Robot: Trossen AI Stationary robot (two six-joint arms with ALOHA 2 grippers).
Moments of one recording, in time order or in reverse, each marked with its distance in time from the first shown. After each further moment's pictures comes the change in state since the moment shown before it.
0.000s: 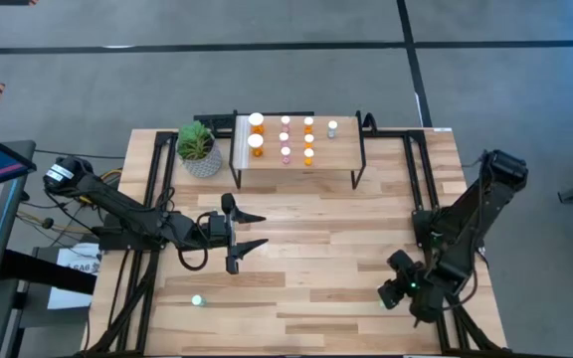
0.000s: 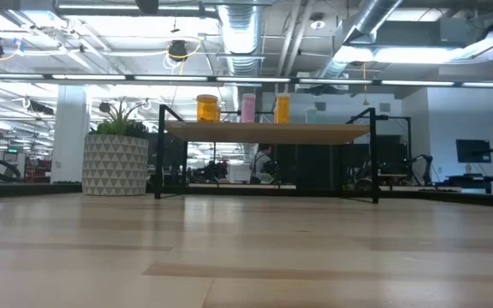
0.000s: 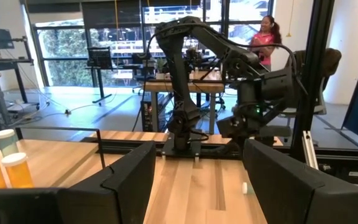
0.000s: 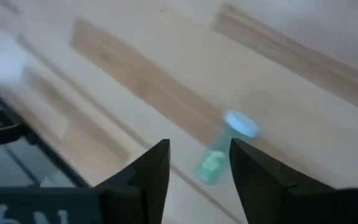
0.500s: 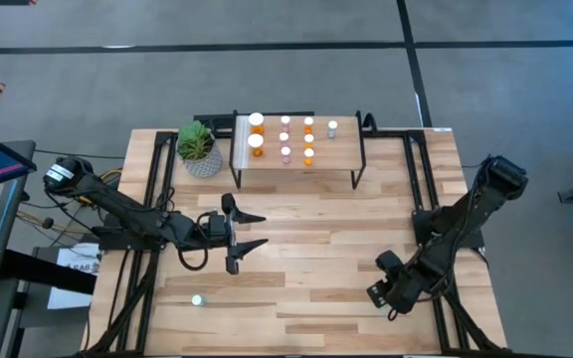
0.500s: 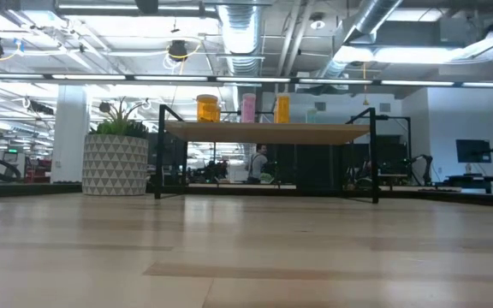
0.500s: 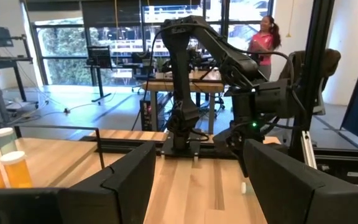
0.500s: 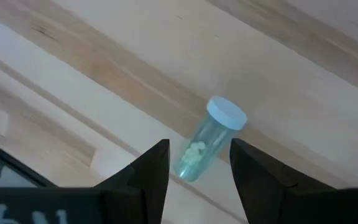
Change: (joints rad) left arm 0.000 0.000 0.000 -0.003 0.000 -0.009; right arm -0.168 0.079 0.000 0.042 -0.293 -0.107
